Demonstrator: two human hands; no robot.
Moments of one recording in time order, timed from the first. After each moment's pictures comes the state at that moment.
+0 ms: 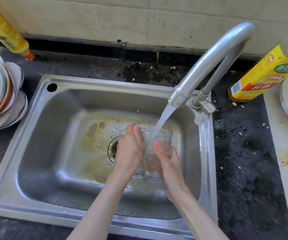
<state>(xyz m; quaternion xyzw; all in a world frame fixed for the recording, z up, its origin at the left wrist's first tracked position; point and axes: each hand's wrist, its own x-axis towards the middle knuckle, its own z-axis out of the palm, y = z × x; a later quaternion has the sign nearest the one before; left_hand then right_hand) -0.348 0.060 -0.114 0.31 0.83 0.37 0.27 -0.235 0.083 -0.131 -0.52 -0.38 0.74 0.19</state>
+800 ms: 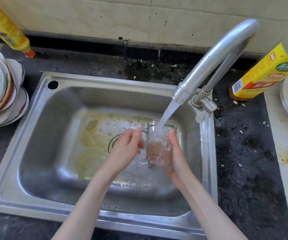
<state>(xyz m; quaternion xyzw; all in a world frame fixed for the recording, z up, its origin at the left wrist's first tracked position) -0.367 0.045 -0.099 0.28 0.78 0.35 0.44 -0.237 0.108 -0.137 -0.44 -0.33 0.82 0.16</state>
